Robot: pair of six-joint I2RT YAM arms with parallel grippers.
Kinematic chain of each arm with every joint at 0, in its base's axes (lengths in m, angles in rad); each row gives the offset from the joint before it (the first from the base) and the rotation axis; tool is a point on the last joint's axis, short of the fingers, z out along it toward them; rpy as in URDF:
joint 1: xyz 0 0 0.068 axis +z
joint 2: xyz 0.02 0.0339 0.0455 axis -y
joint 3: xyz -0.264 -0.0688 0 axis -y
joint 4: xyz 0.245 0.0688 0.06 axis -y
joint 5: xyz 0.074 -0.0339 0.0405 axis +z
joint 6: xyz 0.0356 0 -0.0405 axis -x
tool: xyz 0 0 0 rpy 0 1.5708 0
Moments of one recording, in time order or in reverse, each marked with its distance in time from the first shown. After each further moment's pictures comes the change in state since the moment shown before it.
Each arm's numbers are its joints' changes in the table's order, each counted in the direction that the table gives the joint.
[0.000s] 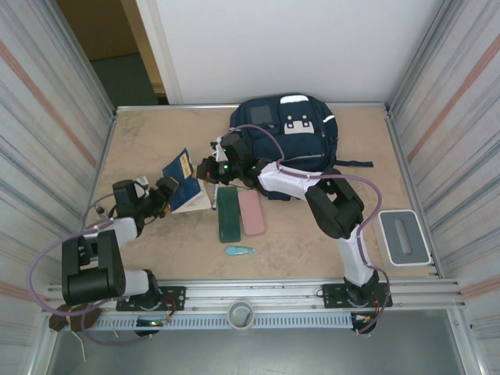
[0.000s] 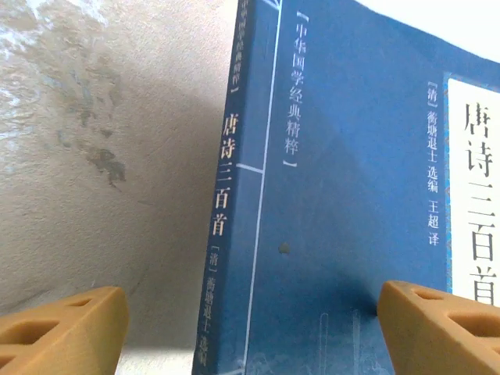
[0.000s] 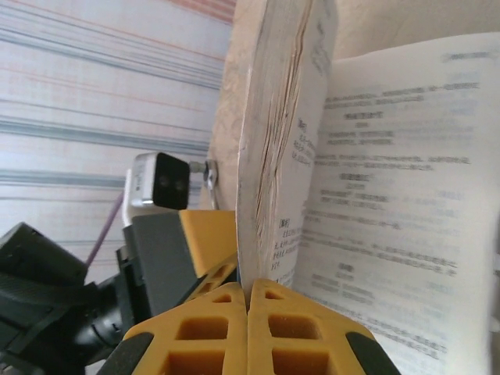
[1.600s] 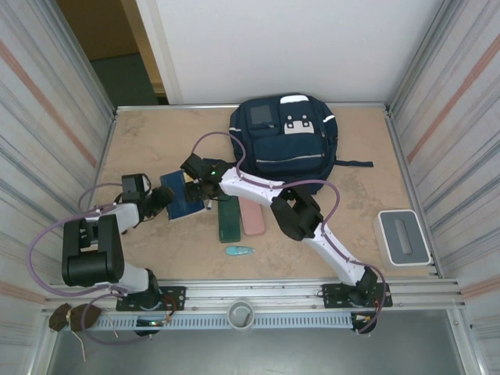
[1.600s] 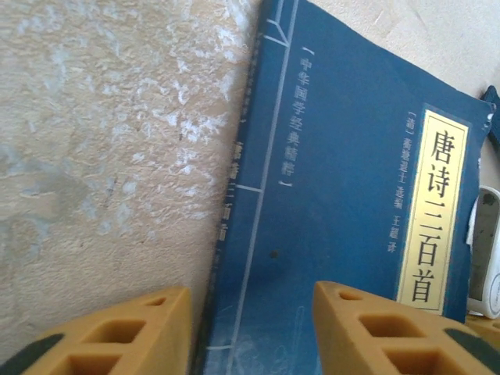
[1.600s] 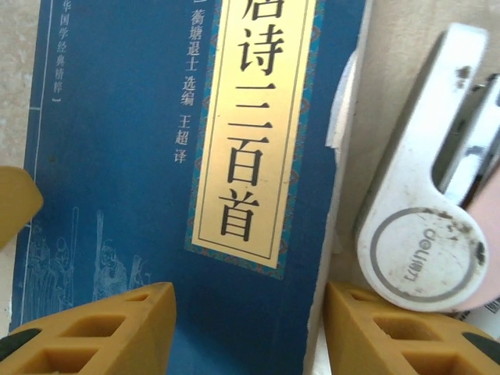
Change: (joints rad) left arm -0.068 -0.110 0.140 -0.285 0.360 -0.308; right arm 0.163 -0.395 0.602 -0.725 -0.495 0.400
